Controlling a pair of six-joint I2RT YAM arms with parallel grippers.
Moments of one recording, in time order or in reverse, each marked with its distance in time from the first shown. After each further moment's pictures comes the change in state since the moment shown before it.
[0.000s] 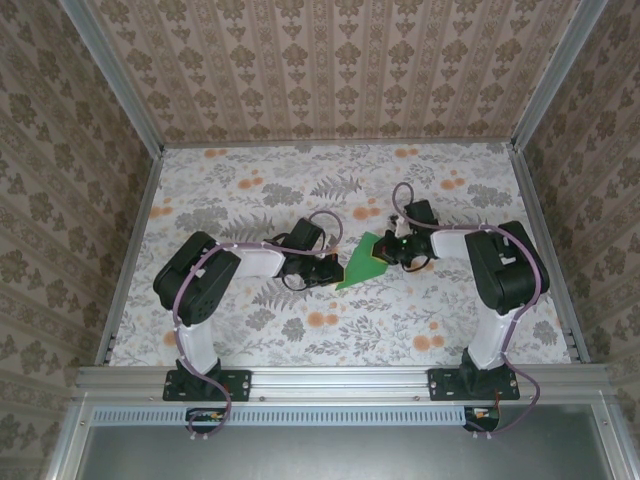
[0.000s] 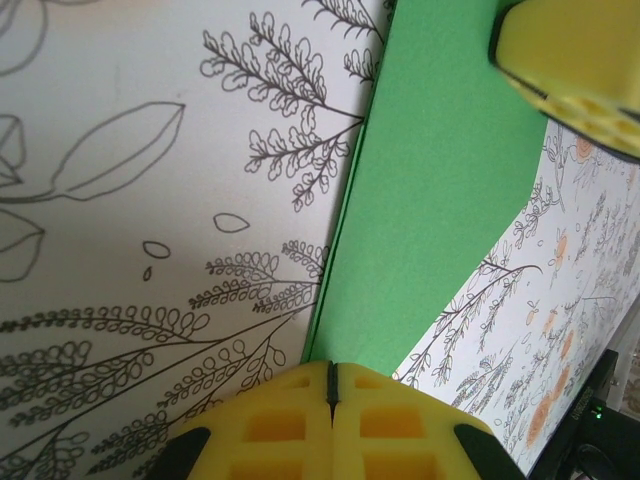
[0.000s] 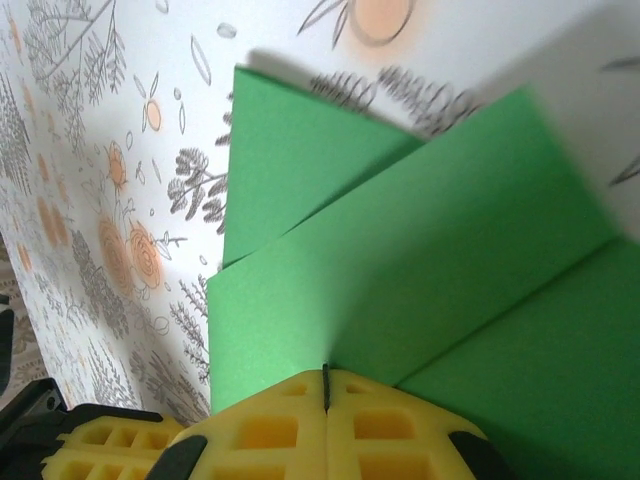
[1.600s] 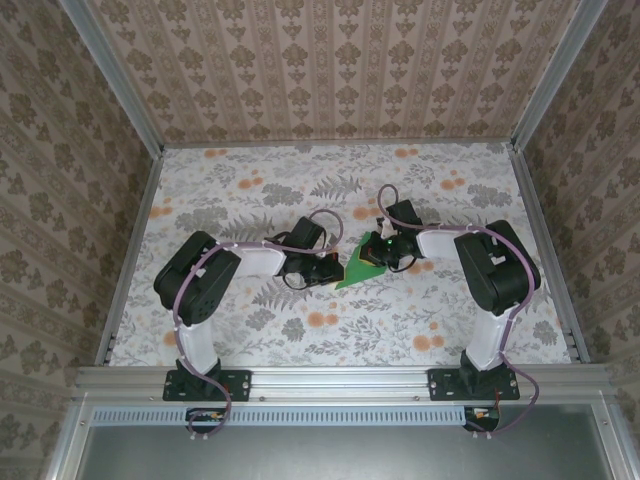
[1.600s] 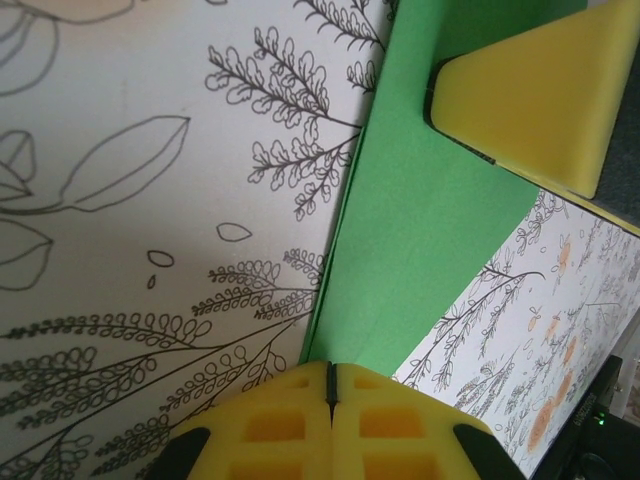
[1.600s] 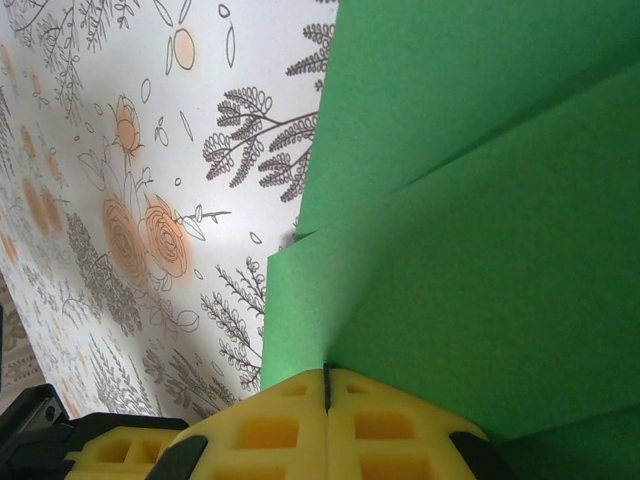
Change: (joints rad) left arm -0.001 0.001 0.021 -0.021 -0.010 -0.004; right arm 0.126 0.010 0.056 -0.050 0.057 0.094
